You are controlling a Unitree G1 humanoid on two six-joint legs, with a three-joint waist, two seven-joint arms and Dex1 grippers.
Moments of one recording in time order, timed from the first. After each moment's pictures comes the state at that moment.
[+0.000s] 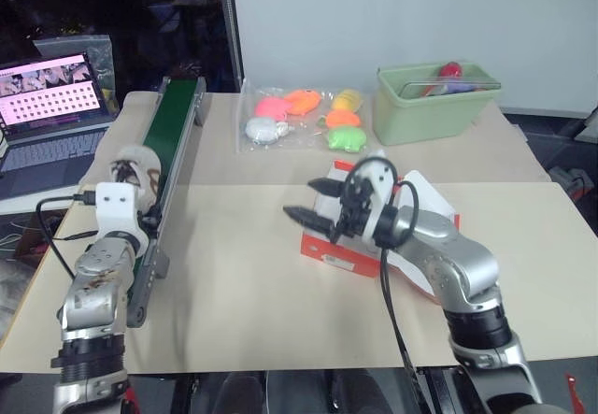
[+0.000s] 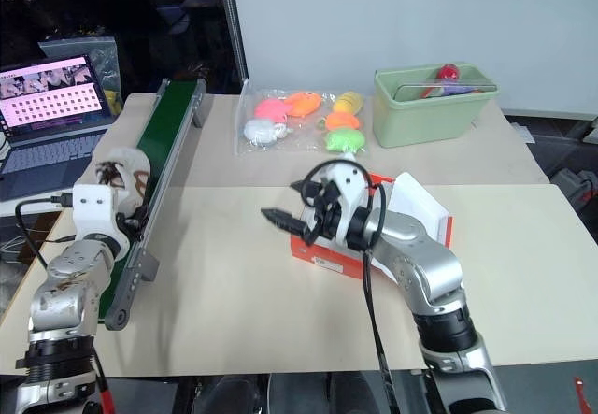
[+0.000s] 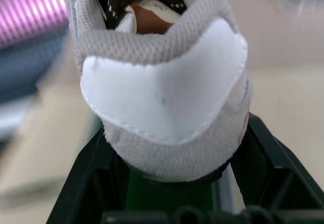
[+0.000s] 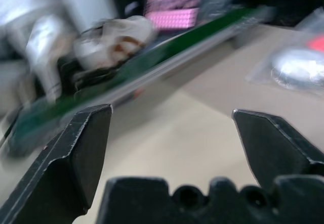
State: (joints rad) left arm -0.26 0.47 0.22 -0.18 -0.05 0.33 -0.12; right arm -0.58 -0.15 -0.08 -0.17 0.65 0.85 0.42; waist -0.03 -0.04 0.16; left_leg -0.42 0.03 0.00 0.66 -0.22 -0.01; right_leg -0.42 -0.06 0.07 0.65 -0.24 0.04
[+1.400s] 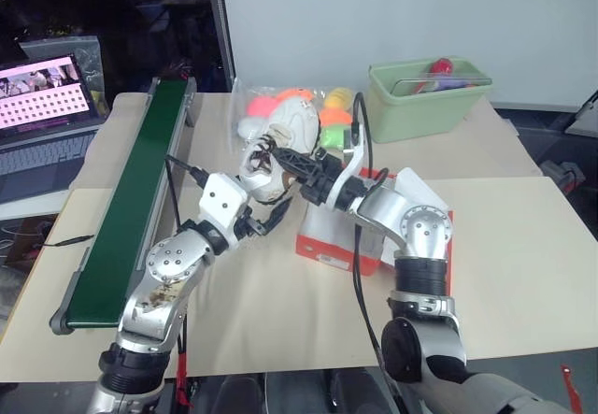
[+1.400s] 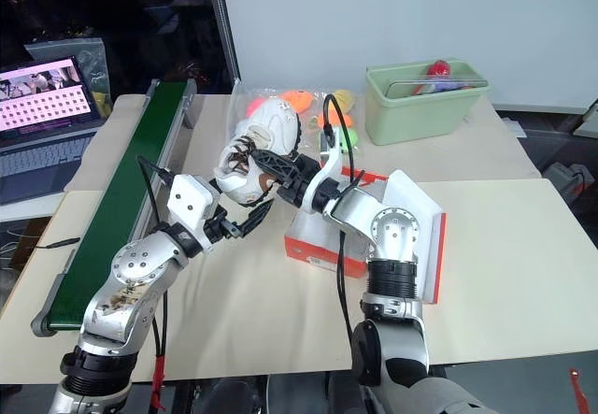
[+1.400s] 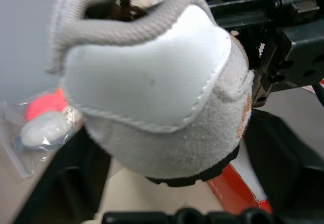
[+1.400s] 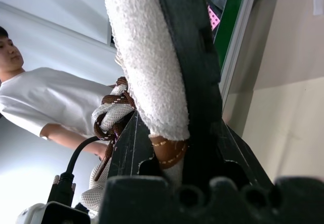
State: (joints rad) left arm -0.24 0.41 -0.07 -0.43 -0.20 0.39 -0.47; right arm -0.78 0.09 -0.32 0.14 1.20 1.05 -0.01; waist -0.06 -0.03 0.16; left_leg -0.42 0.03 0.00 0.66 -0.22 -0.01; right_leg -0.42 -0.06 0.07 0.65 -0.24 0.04
